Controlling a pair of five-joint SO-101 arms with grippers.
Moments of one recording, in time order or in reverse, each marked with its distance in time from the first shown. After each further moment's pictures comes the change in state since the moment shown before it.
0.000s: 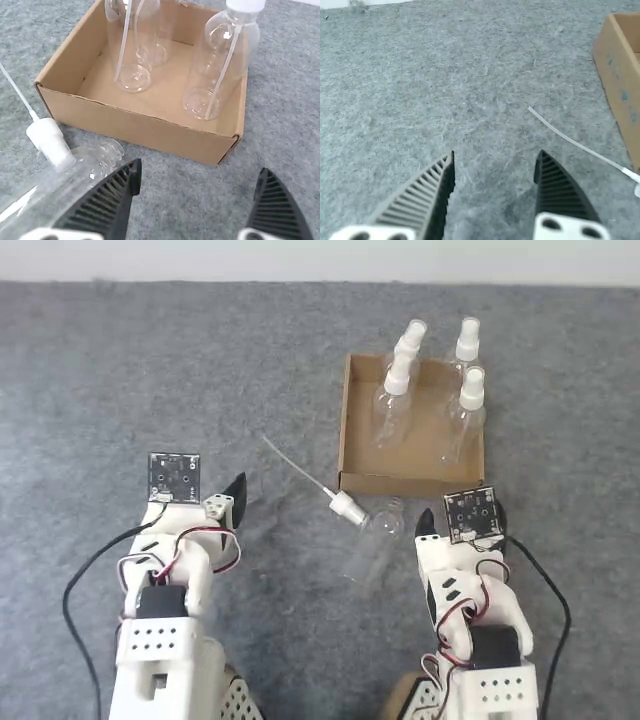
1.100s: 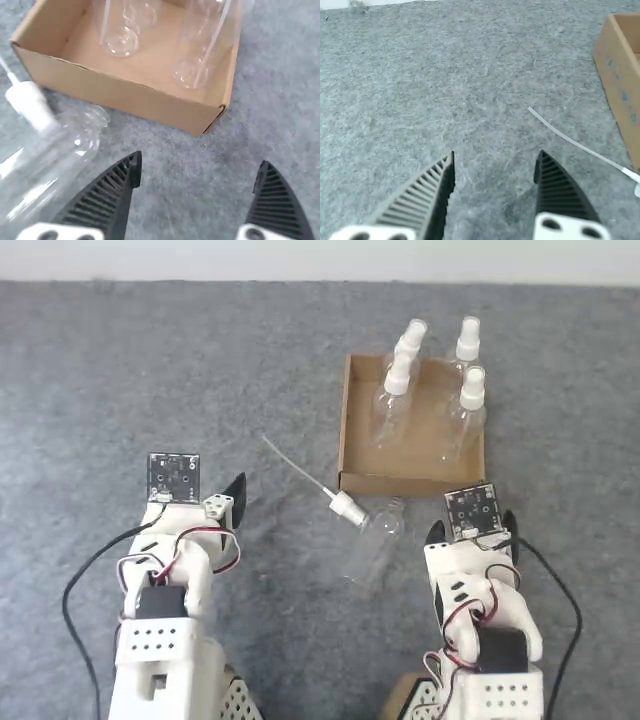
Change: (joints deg) left arm 0.0 0.0 0.0 0.0 0.0; right arm 2.8 0.0 -6.0 10.5 5.4
